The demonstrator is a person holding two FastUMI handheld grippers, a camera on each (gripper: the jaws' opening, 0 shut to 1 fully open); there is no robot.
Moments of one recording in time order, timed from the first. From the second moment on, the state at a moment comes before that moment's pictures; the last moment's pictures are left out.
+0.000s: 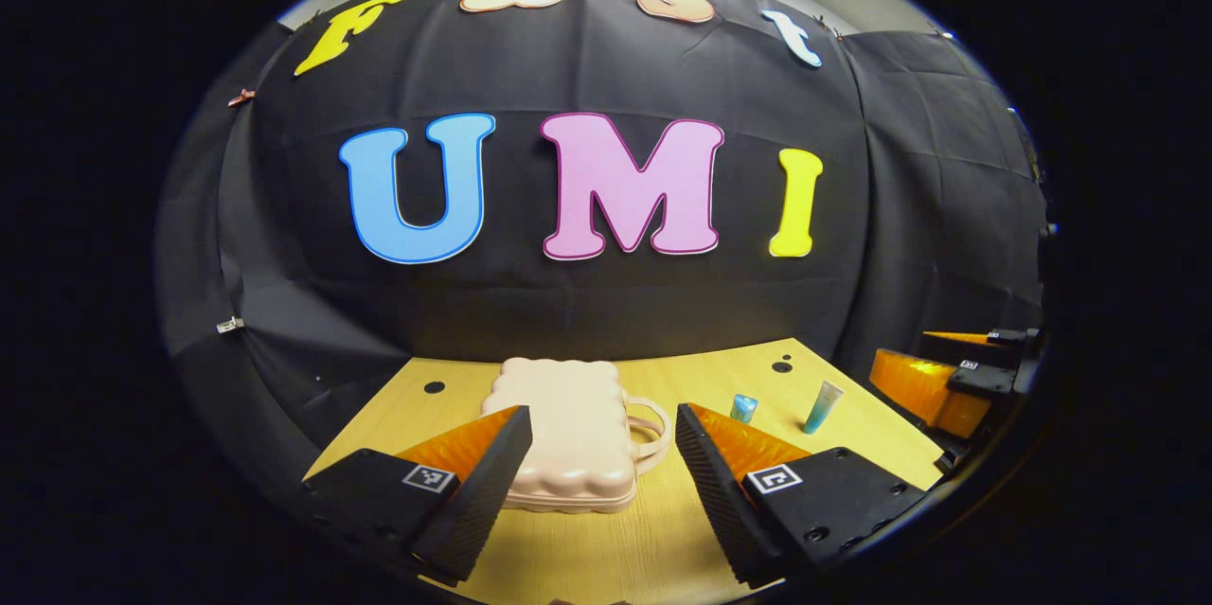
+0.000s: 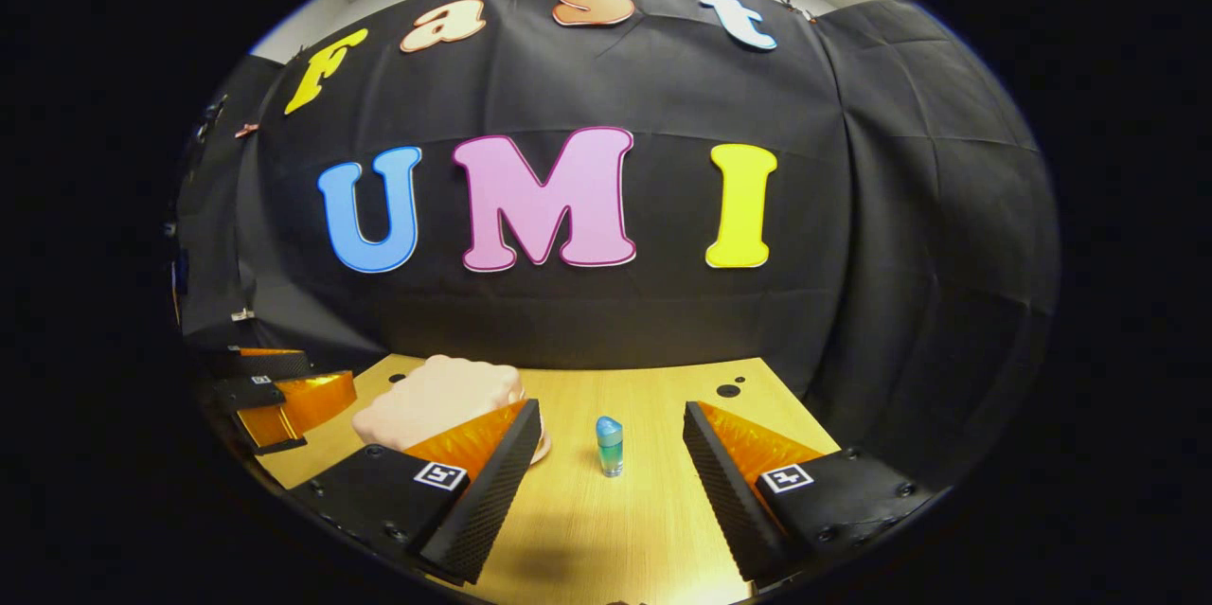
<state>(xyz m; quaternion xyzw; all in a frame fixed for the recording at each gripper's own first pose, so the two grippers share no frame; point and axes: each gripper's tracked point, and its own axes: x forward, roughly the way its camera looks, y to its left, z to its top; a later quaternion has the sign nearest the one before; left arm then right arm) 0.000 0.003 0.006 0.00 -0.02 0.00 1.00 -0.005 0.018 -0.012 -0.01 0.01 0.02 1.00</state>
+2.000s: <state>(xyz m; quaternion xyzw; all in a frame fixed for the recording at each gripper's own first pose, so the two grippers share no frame) 0.300 -0.097 -0.183 0.02 0.31 -0.01 0.95 0.087 -0.108 -0.088 -0.04 0.12 0.05 0.99</state>
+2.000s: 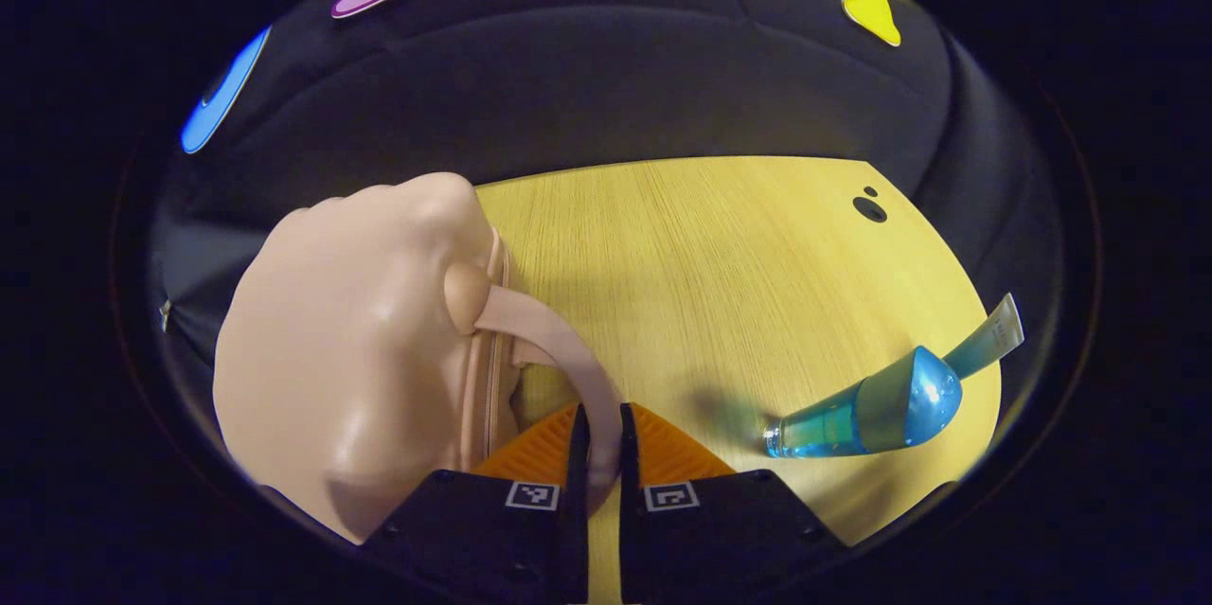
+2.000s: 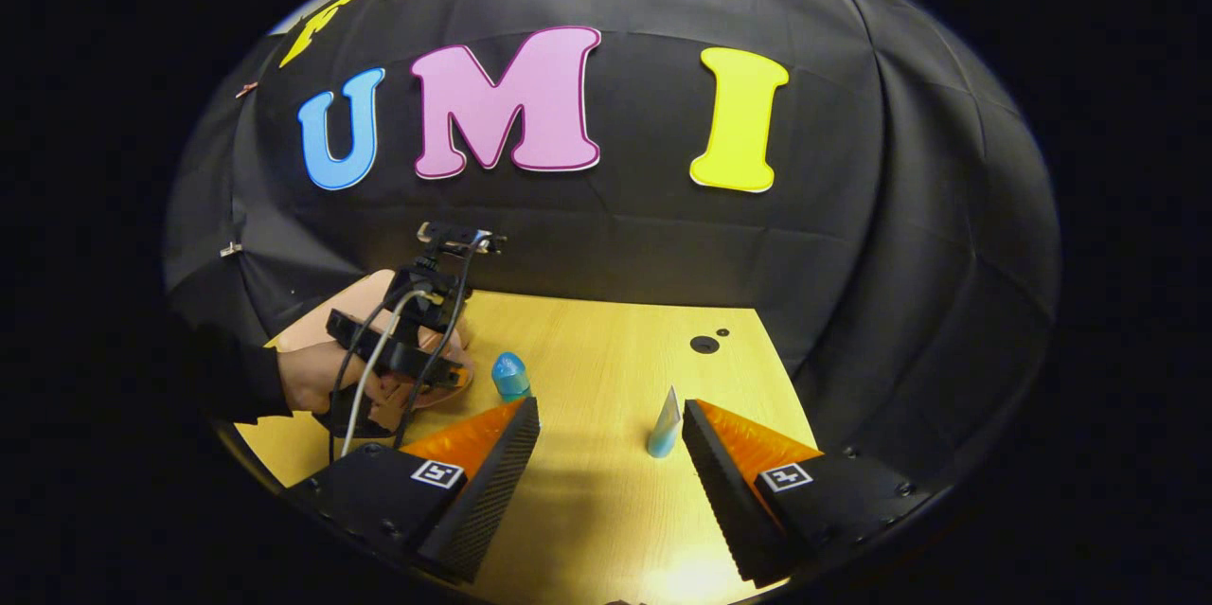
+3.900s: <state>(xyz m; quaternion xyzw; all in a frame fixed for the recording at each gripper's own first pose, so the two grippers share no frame) 0.277 0.509 -0.195 -0.16 0.25 0.14 0.95 0.079 0.041 -0.116 -0.05 0.13 -0.01 0.99</state>
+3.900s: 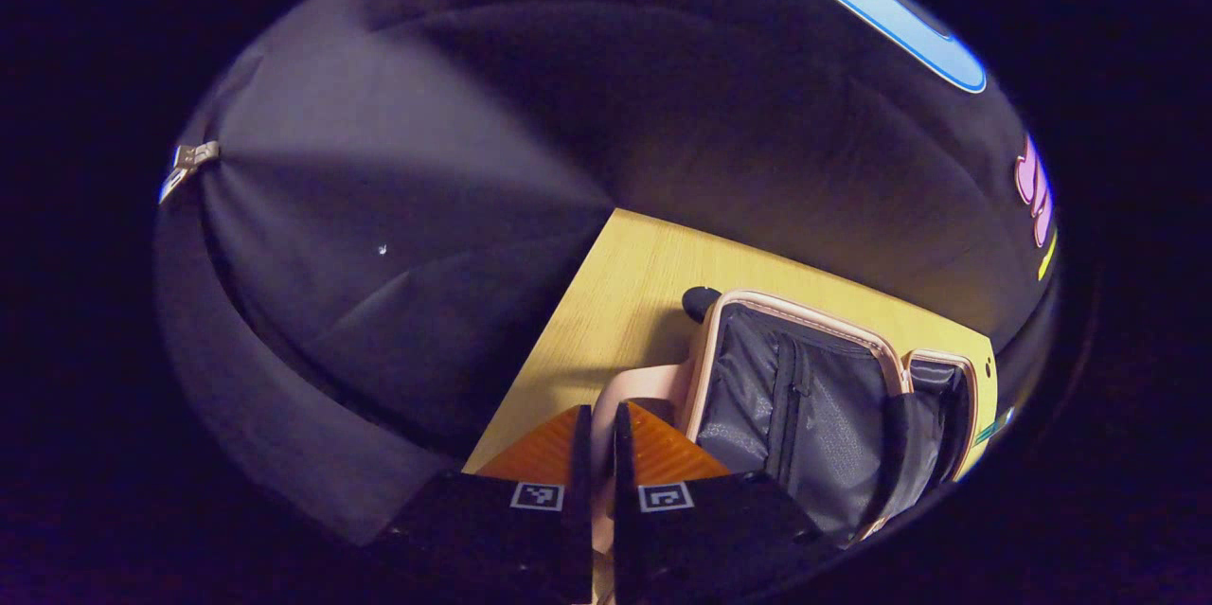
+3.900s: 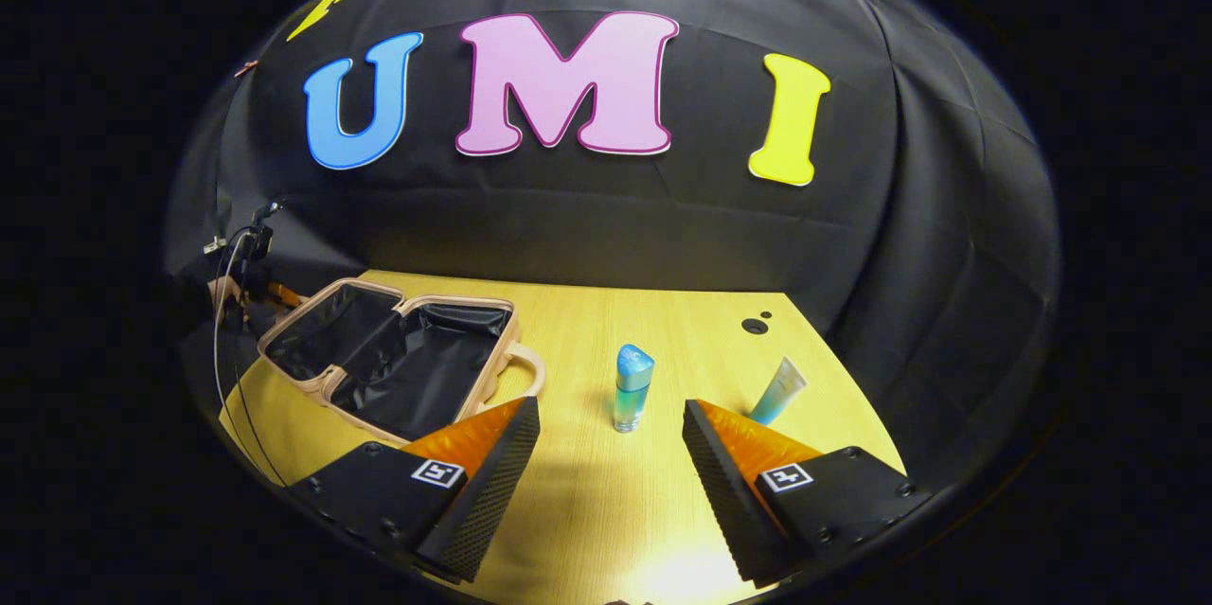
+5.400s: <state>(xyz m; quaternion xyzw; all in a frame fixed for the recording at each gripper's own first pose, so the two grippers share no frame) 0.168 -0.124 -0.021 -0.02 -0.03 -0.11 0.99 0.115 -0.160 -0.120 0.00 0.09 -0.08 0.99</state>
